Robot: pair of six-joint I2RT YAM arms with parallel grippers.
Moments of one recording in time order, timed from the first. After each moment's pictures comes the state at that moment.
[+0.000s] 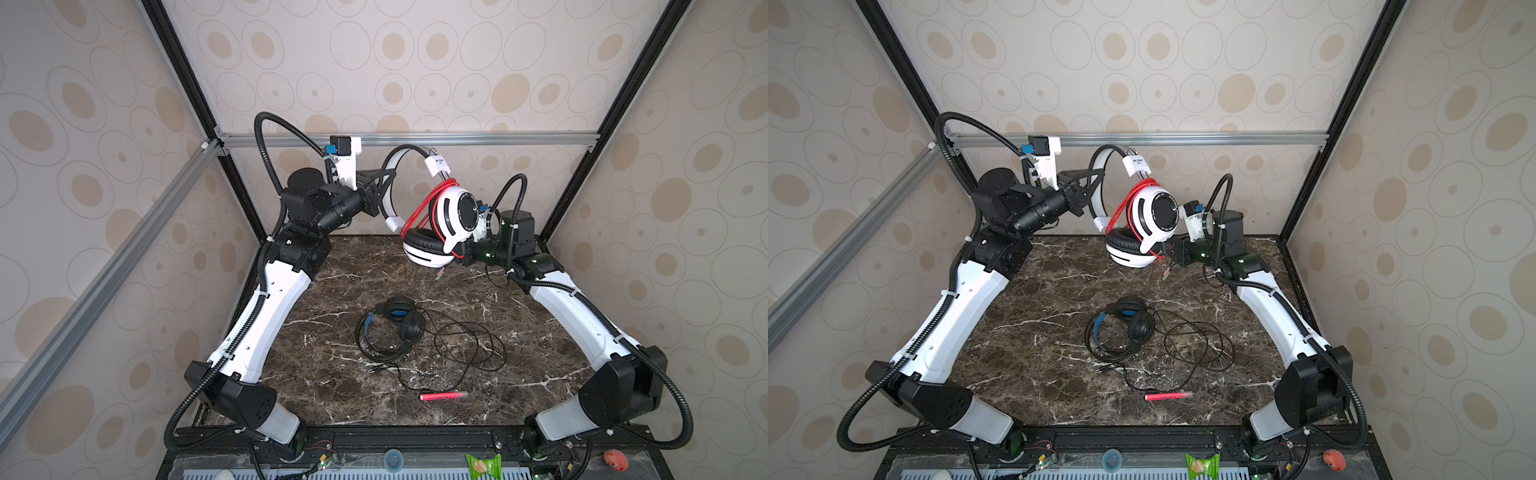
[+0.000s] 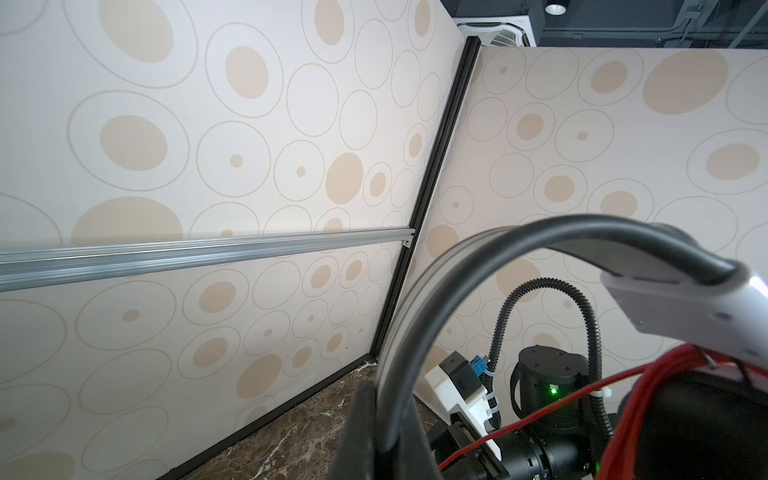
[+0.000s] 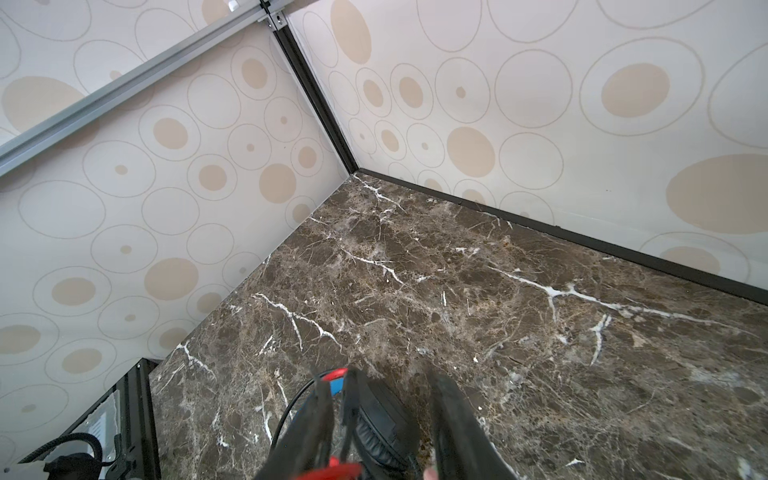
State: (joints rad) left arm -0.40 1.53 1.82 -0.08 0.43 -0.38; right arm 0.29 1.50 1.41 -0.29 -0.59 0.15
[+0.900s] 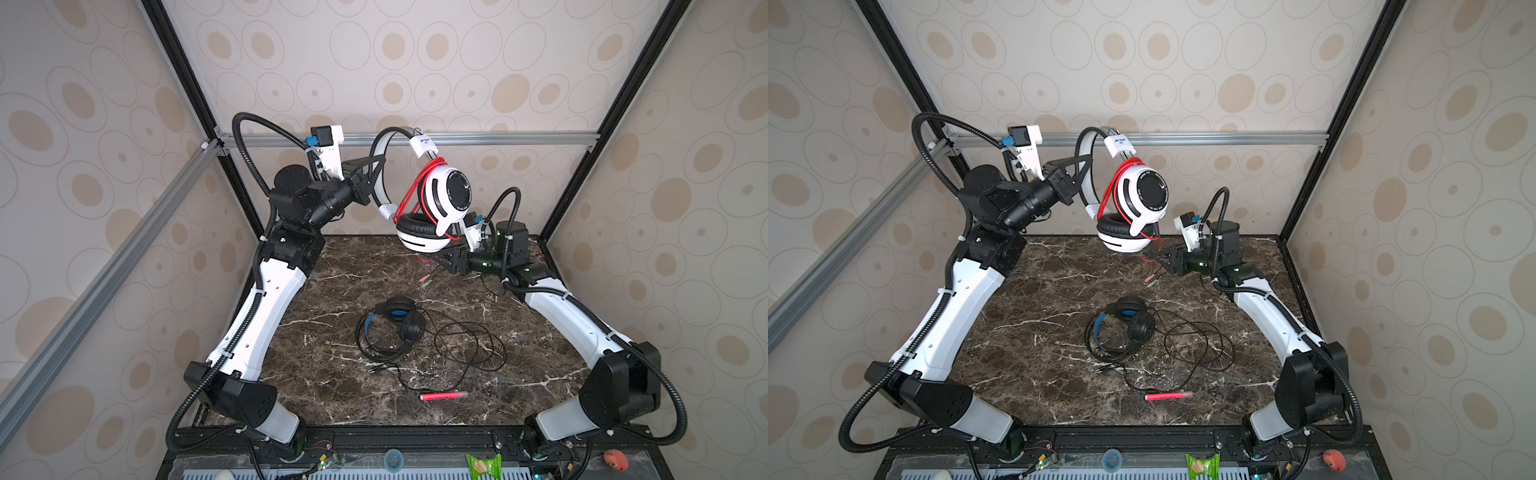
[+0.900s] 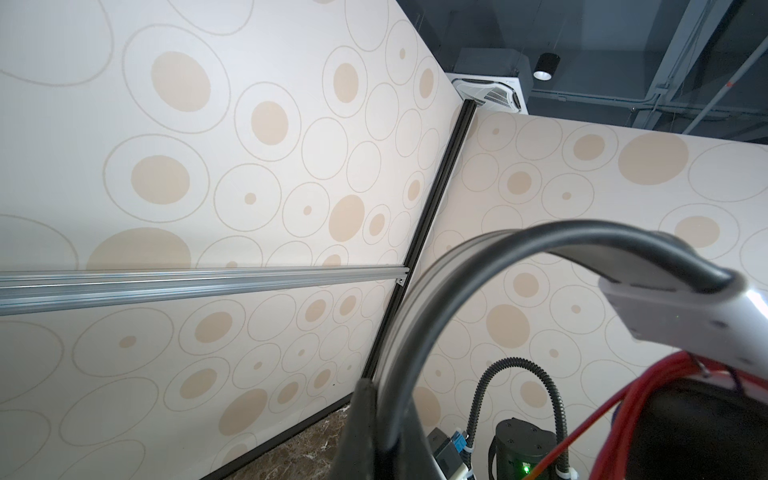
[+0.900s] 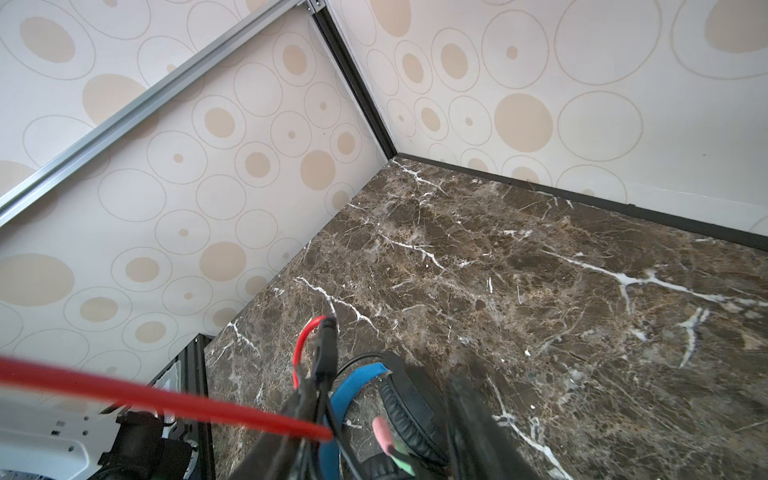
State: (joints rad) left arm -0.33 1.54 1.82 0.03 0.44 -0.51; right arm 0.29 1.50 1.28 -0.17 -0.73 0.21
